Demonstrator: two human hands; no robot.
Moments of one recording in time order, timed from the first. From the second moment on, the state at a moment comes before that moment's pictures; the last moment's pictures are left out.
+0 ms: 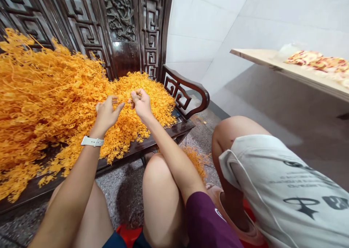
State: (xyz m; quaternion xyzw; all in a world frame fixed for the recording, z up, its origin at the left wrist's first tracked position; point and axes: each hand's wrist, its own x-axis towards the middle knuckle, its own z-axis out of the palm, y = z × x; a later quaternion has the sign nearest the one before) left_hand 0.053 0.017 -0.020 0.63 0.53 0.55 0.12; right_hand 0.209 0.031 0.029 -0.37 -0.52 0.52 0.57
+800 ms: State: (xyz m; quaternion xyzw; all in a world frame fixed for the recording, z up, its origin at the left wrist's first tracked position) left_hand -0.014 0.020 0.000 0.60 0.56 0.57 0.03; right_hand 0.199 0.020 0.031 -0.21 -0.65 0.59 0.43
